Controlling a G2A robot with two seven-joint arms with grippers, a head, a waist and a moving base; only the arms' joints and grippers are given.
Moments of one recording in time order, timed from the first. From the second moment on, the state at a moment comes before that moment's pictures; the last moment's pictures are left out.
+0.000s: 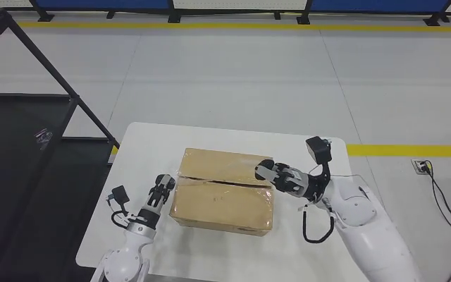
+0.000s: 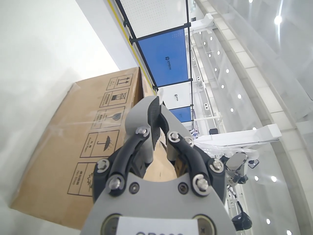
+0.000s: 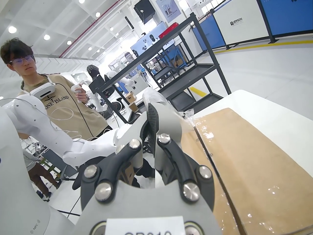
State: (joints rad) left arm 1.37 -1.27 -1.43 -1.67 0.00 -0.17 -0.07; right arm -0.84 -1.16 1.20 -1.43 0.05 -0.91 0.70
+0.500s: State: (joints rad) left arm 1.39 -1.28 -1.43 -1.70 -0.02 -0.18 -0.01; right arm -0.72 -1.18 1.15 -1.34 0.02 -0.83 0.65
